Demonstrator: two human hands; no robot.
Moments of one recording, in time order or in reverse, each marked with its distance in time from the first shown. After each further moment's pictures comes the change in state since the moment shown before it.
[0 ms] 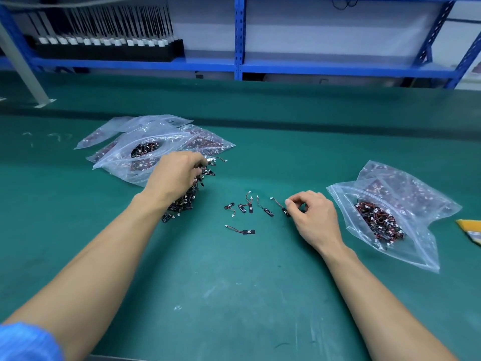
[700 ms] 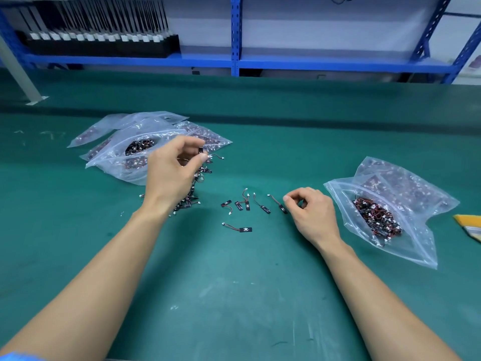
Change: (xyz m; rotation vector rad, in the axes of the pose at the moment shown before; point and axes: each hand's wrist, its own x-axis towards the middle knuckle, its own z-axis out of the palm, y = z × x) left_hand -0.022 0.042 -0.014 -0.669 0.348 -0.223; right_hand 0.001 0.002 0.000 0.103 0.001 0.038
